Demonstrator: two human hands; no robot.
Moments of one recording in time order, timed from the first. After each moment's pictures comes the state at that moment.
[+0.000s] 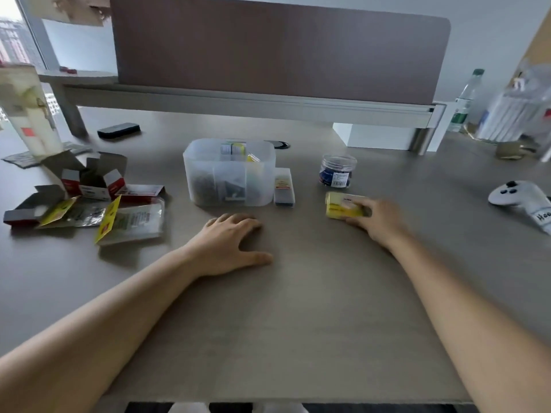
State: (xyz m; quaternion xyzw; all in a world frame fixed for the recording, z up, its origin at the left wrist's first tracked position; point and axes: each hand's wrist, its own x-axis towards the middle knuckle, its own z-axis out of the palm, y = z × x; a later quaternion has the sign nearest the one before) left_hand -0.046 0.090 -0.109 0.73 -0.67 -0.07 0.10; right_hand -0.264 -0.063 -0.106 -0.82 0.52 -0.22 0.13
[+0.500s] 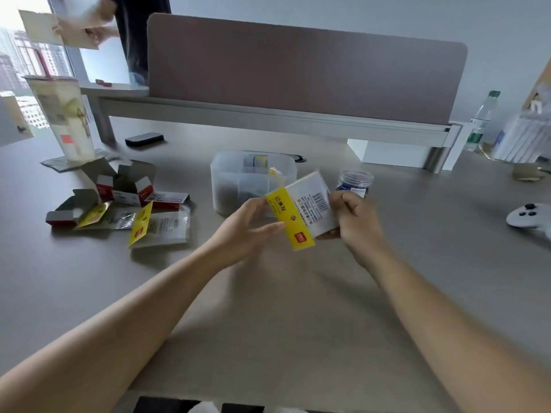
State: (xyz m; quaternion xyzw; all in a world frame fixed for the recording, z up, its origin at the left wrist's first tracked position) left_hand -0.047 0.097 -0.095 0.62 -0.54 -0.26 0.50; right_hand -0.200 0.019 -0.073 -0.69 0.33 -0.42 0.49
